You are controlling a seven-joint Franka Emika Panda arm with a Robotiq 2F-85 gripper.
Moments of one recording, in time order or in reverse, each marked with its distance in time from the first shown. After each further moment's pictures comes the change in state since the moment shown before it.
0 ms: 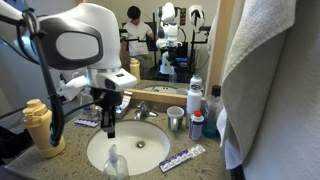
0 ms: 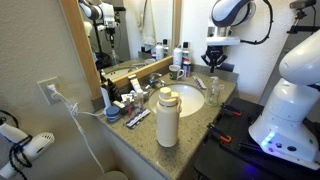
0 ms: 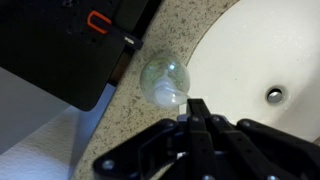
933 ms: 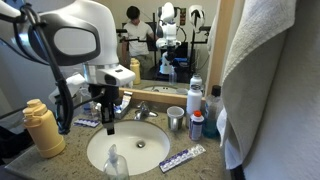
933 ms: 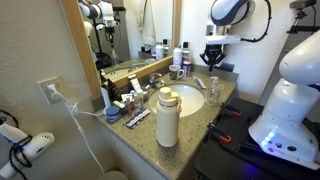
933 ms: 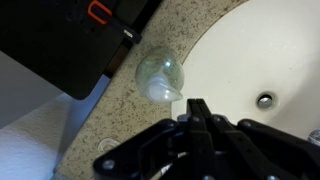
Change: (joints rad) arm 0.003 -0.010 0.029 0.009 -0.001 -0.005 -0.071
